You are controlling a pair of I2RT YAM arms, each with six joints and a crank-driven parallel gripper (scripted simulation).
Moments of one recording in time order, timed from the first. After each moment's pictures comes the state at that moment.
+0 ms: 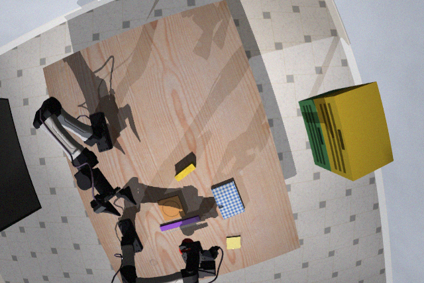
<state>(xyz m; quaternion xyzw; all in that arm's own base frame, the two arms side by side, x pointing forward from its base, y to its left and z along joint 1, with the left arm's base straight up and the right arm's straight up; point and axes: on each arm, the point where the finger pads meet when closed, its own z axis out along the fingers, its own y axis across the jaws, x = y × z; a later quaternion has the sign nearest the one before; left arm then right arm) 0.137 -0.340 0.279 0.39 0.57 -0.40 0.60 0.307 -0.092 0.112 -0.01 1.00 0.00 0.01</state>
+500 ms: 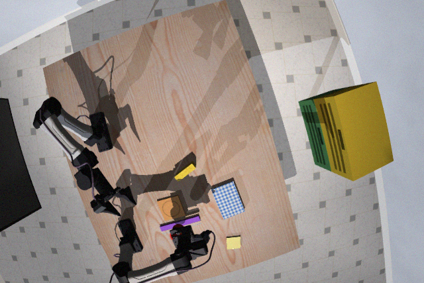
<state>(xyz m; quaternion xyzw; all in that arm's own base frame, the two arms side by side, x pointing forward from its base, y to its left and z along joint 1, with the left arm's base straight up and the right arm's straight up) 0.137 -0.340 0.279 0.39 0.57 -0.40 0.60 0.293 -0.002 0.110 0.00 1.00 0.00 -0.01</state>
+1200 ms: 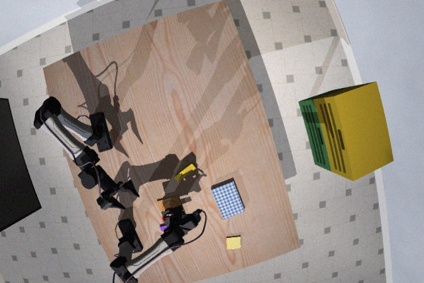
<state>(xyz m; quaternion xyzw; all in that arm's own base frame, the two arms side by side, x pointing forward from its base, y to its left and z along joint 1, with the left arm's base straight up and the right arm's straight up) 0.147 -0.325 0.237 0.39 0.62 -0.36 0.58 0.278 0.082 0.069 -0.02 1.00 0.00 -0.03</state>
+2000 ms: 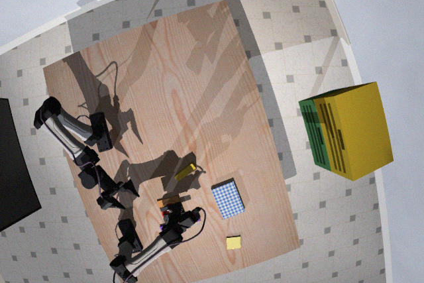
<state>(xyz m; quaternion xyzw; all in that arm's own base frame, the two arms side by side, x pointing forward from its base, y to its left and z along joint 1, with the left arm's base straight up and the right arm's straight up) 0.147 -0.325 0.237 0.39 0.62 -0.36 0.58 0.279 0.097 0.071 -0.01 1.00 0.00 -0.02</state>
